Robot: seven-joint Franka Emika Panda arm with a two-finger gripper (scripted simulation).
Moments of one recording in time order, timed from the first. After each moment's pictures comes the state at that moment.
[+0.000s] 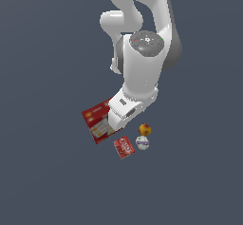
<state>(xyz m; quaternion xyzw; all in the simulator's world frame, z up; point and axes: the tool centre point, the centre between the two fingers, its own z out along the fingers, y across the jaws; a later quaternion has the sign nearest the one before) 0.054 0.044 0.207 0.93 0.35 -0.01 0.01</state>
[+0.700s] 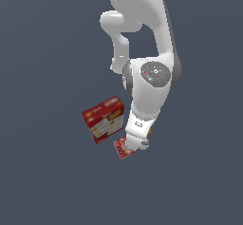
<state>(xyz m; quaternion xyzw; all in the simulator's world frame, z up) 0.075 0.070 0.148 0.84 0.55 -0.01 0.01</state>
